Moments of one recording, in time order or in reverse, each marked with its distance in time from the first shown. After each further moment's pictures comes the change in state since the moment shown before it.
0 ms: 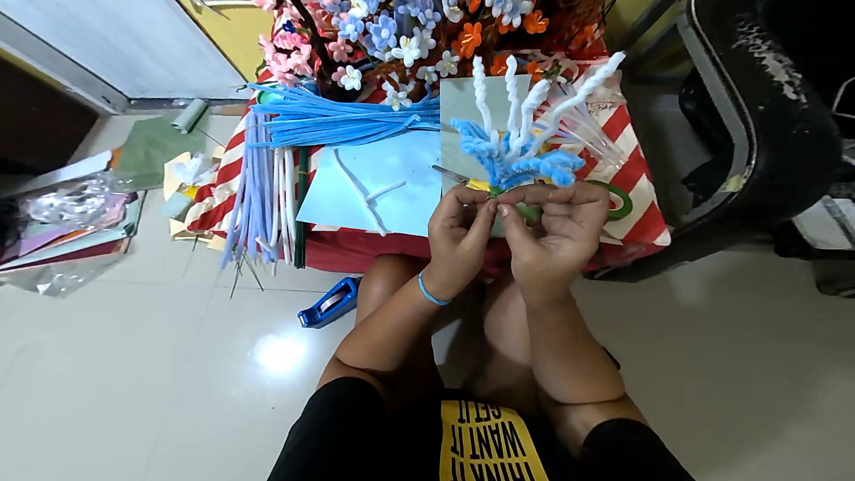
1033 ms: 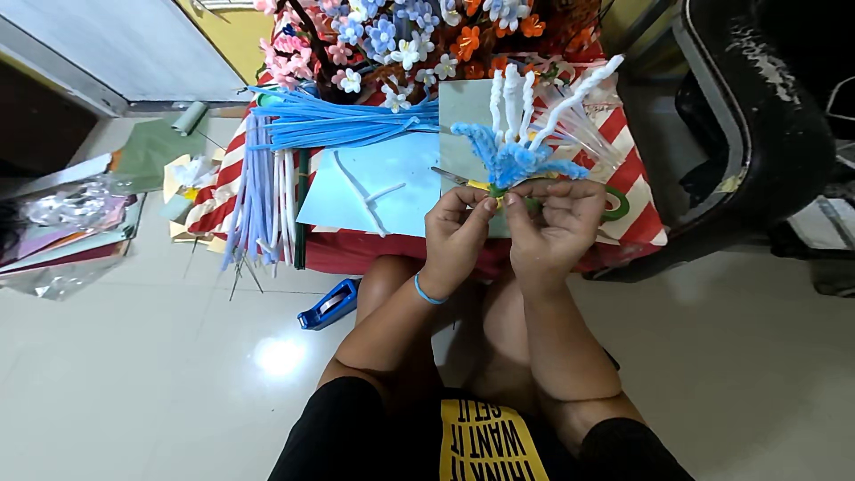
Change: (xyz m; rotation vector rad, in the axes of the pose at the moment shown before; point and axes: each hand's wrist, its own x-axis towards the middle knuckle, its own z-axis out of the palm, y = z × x) left_hand 0.002 0.005 -0.002 -0.196 0.001 -0.221; right_hand 0.004 0.010 0.000 -0.086 0.073 -0.013
